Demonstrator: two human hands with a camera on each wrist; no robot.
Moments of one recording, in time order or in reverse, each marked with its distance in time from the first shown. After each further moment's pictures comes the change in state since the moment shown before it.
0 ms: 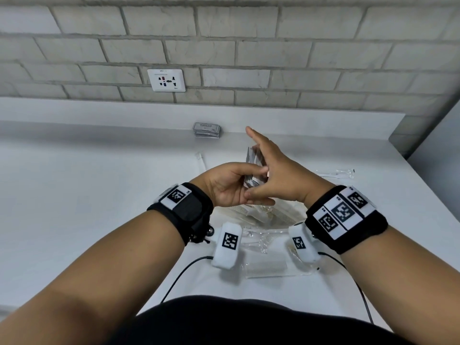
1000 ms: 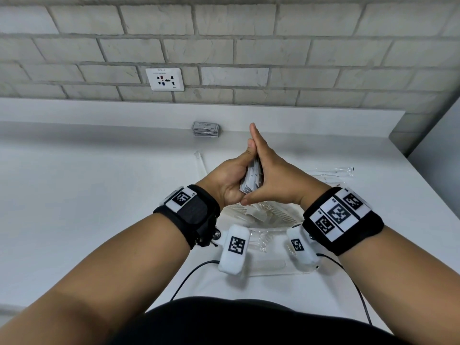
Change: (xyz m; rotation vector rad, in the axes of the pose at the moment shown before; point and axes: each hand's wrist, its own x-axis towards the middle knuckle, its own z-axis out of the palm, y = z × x) left_hand 0.014 -0.002 0.019 -0.287 0.204 0.082; right_hand -0.001 0.002 0.006 0.008 -0.024 0.047
